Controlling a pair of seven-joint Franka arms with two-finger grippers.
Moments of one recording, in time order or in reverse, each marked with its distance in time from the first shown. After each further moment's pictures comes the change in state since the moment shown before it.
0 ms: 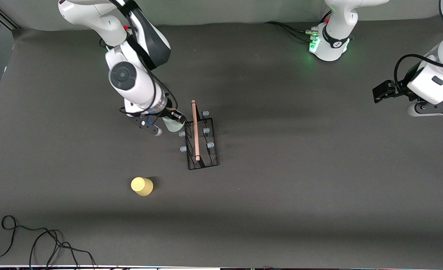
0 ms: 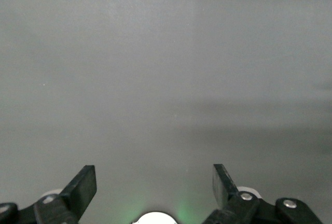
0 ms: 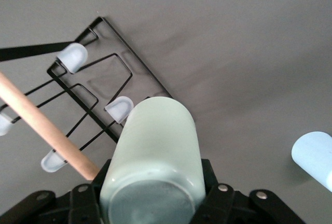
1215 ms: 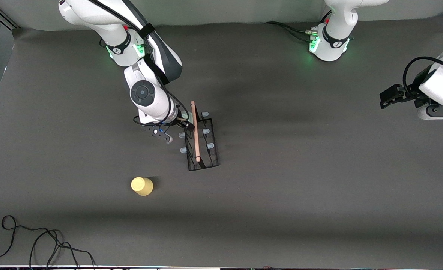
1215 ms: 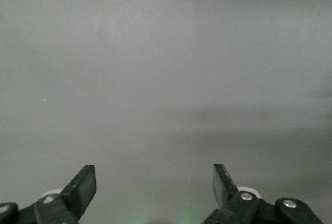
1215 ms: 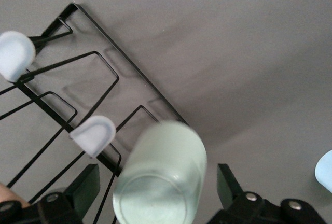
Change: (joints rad) left arm 0.001 0.001 0.028 -0.004 -0.008 0.049 0.050; right arm 0.019 0.105 -0.008 -0.010 0.000 0.096 0.007
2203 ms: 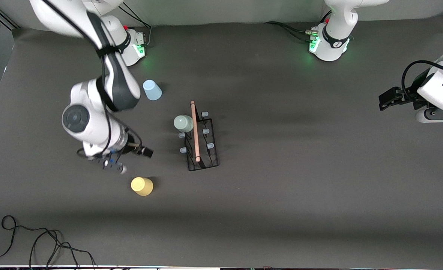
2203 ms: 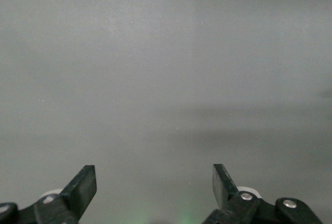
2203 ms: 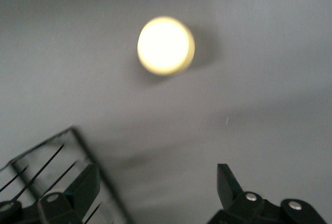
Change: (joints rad) left arm 0.000 0.010 0.001 -0.001 0.001 0.006 0.001; right arm -0.047 0.116 -0.298 0.215 0.000 -0.043 -0.577
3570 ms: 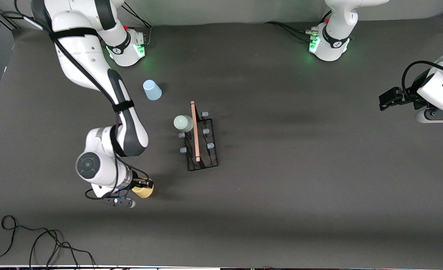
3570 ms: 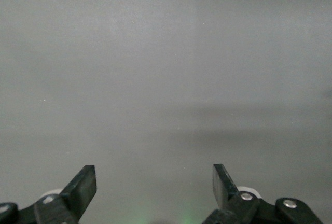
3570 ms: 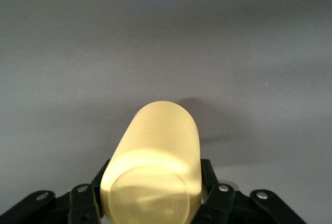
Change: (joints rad) left arm 0.000 0.001 0.000 -0.001 0.004 0.000 0.000; right arm -0.058 0.292 -0.001 0.340 0.118 -0.056 -0.185
